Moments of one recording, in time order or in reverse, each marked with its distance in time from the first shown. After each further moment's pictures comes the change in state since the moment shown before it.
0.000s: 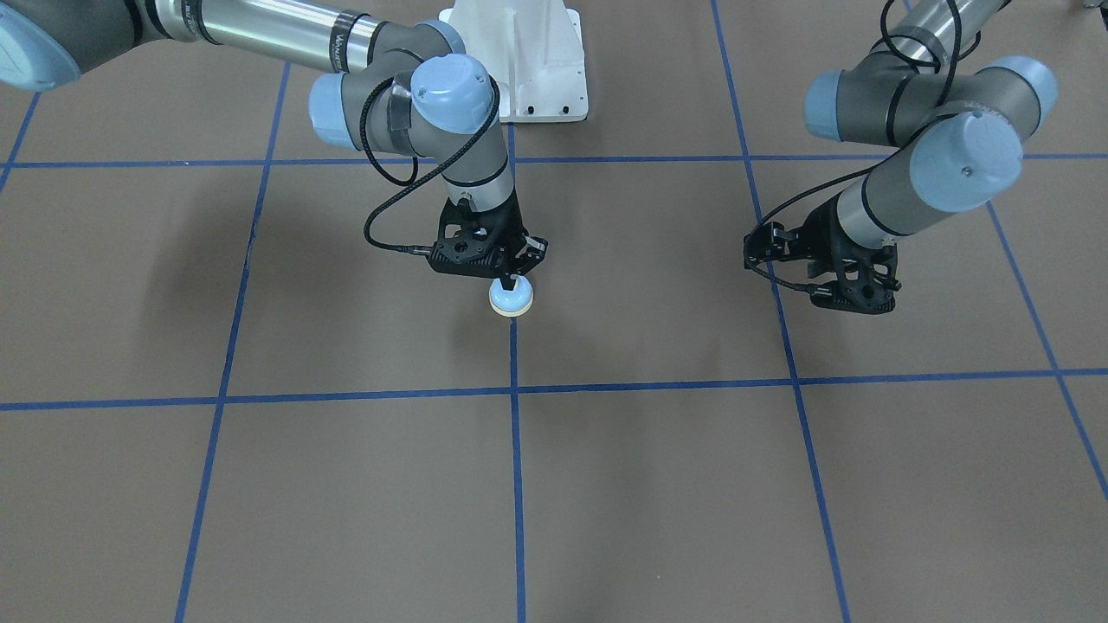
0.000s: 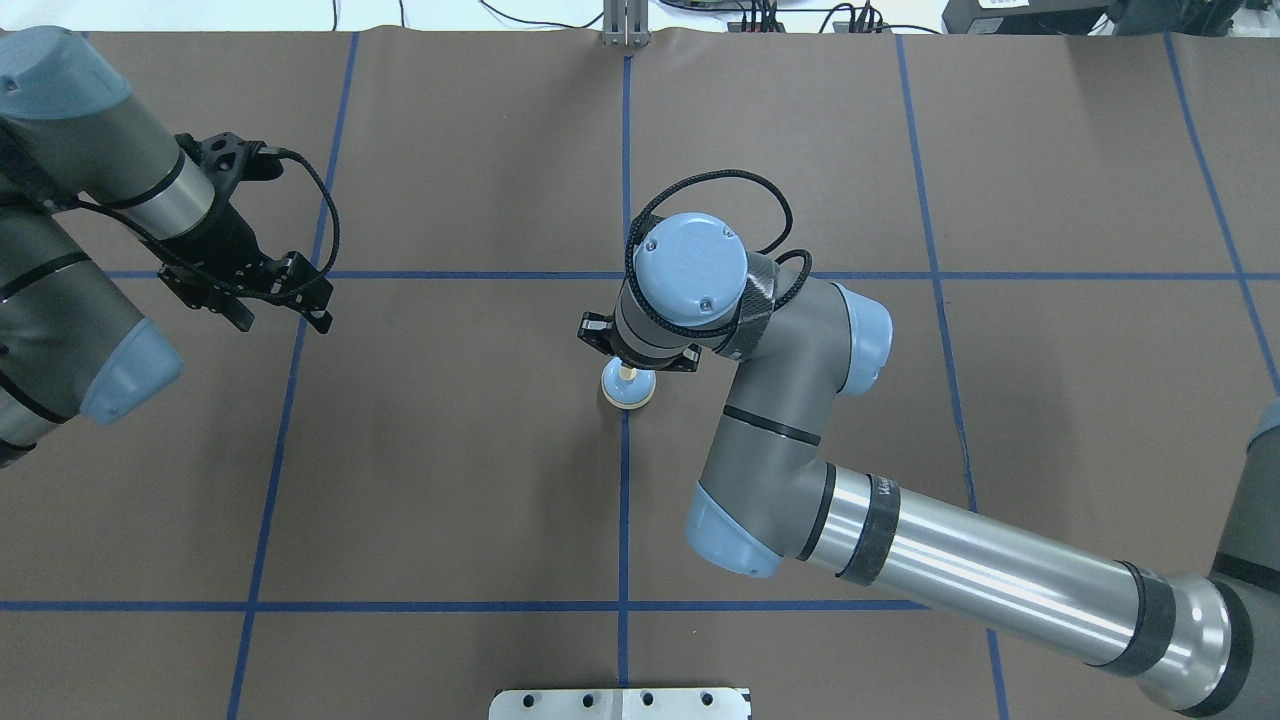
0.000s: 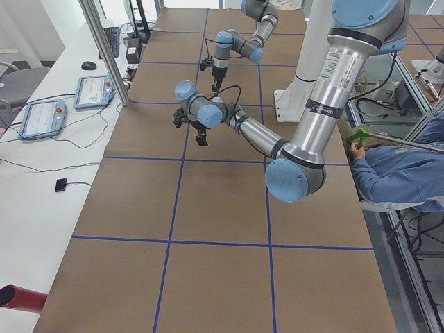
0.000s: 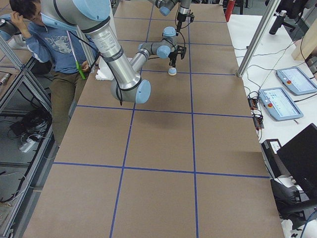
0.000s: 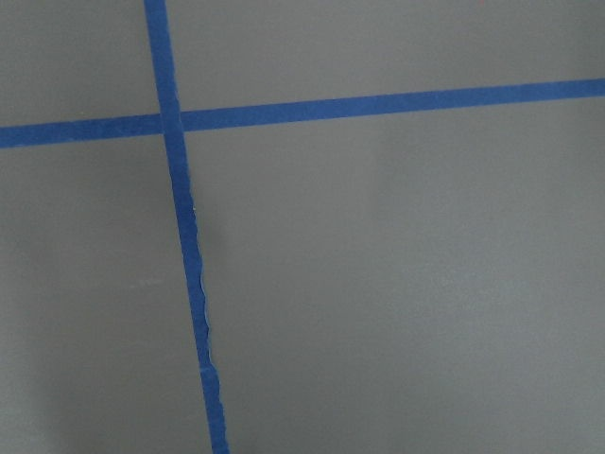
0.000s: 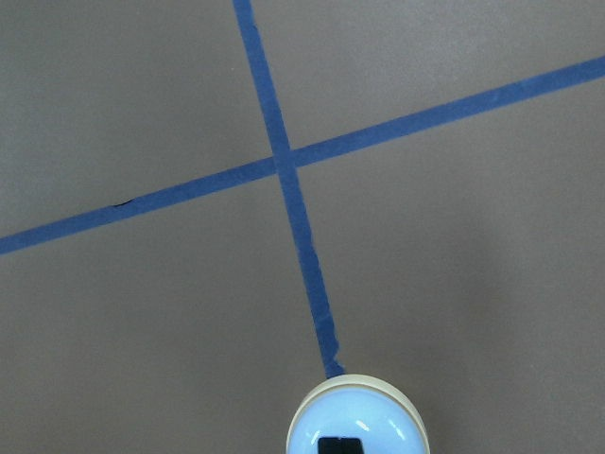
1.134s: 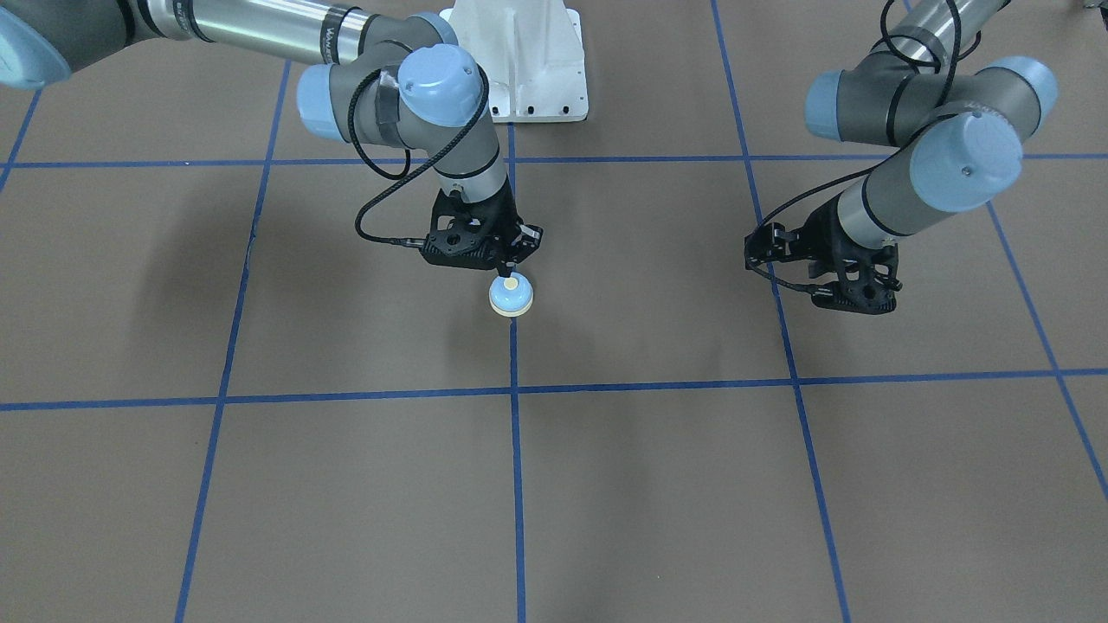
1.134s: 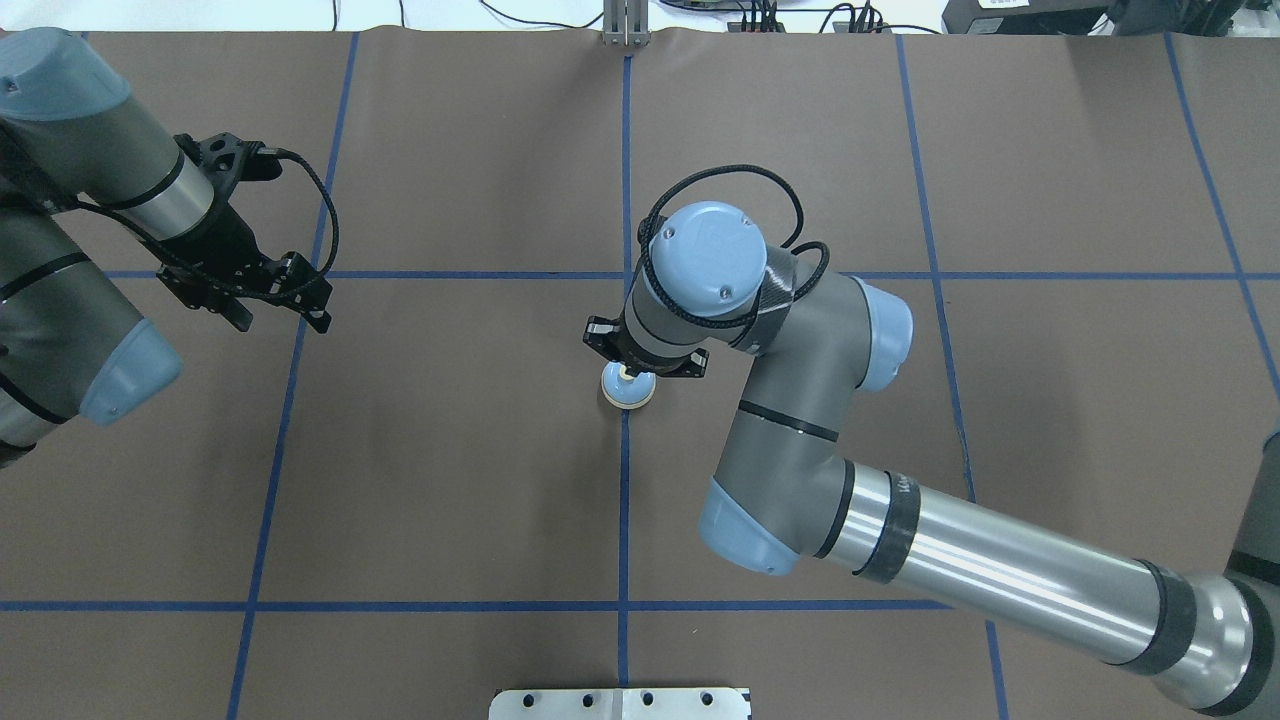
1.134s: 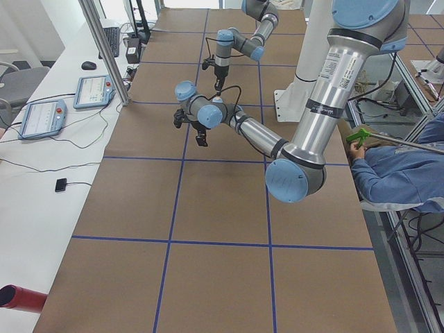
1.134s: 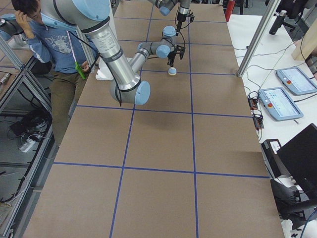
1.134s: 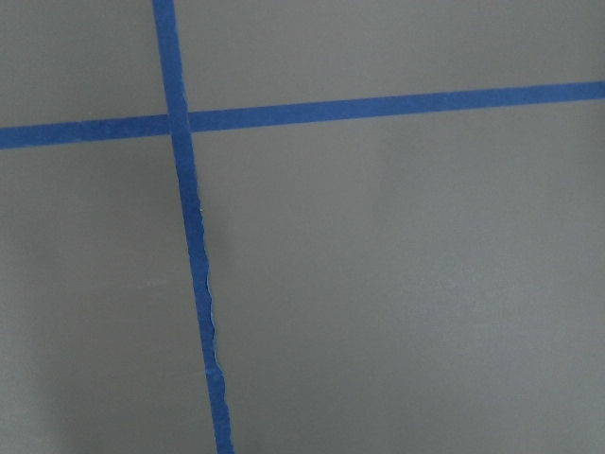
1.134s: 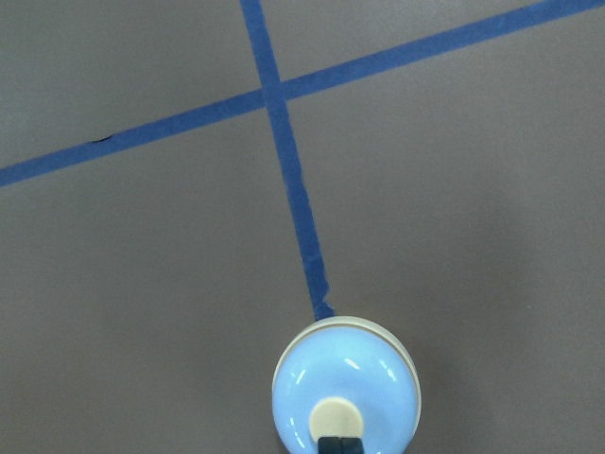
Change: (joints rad) left arm 0.000 0.001 -0.002 0.001 0.003 -0.002; right arm 0.039 -0.035 0.092 -0.052 0.093 -0.004
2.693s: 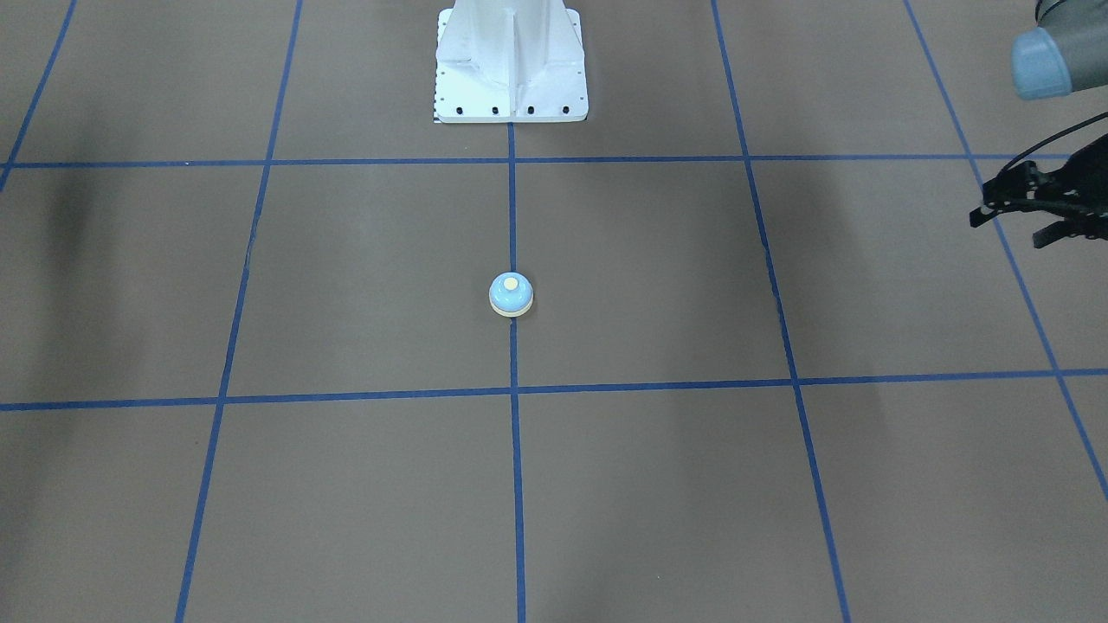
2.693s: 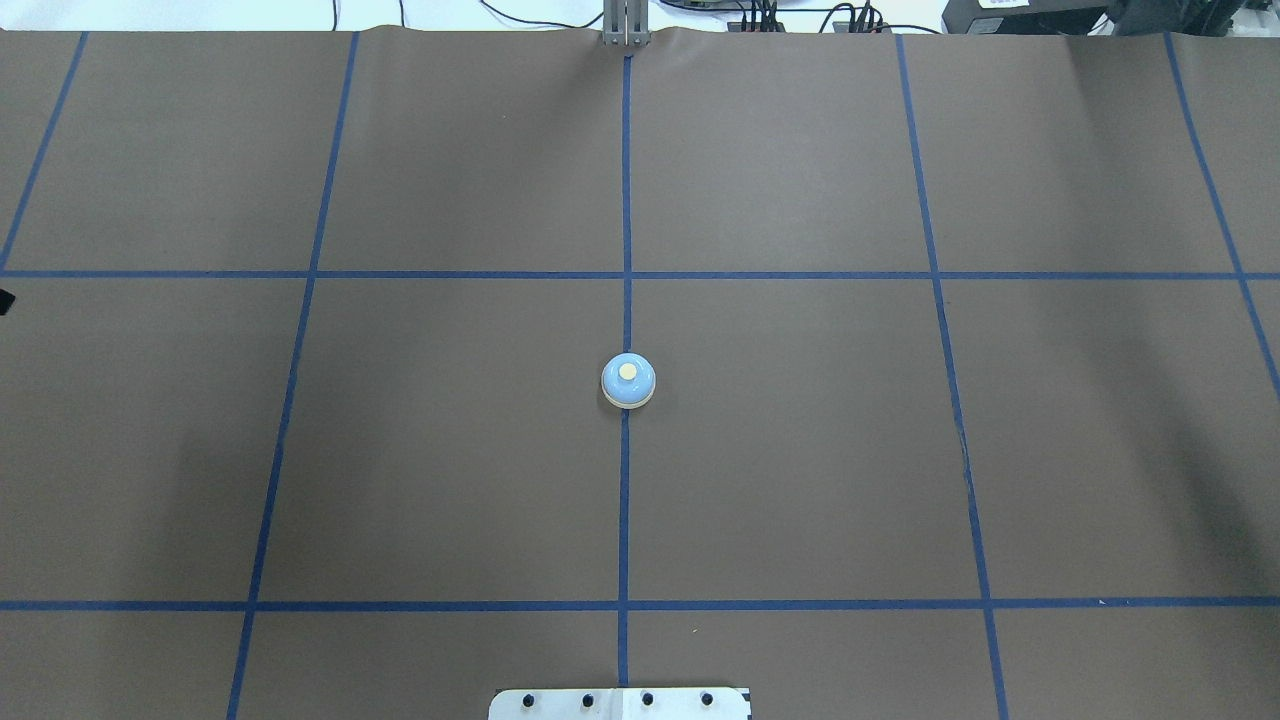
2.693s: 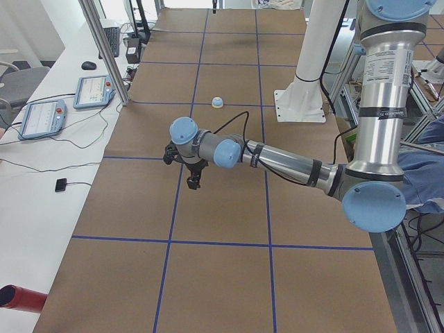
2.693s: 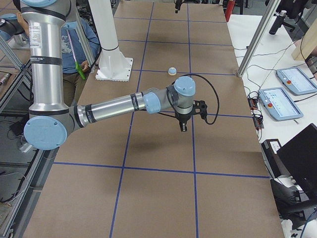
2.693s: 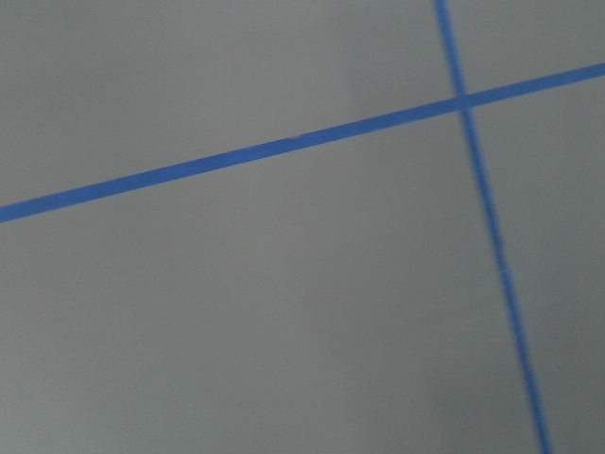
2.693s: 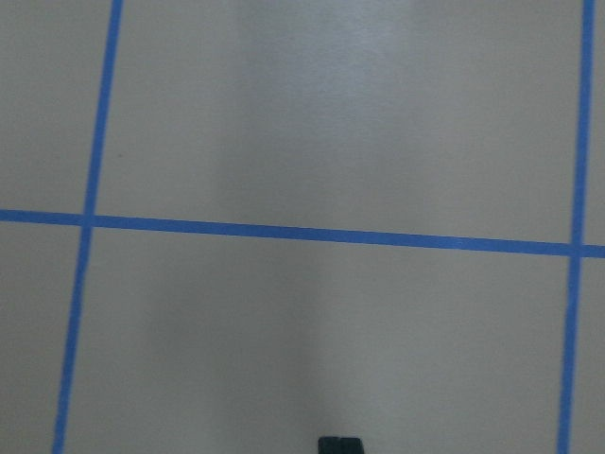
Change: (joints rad) left arm -0.424 0.370 -0.089 0.003 -0.089 0.646; right arm 0.894 -0.772 0.213 -0.094 0.452 -1.351
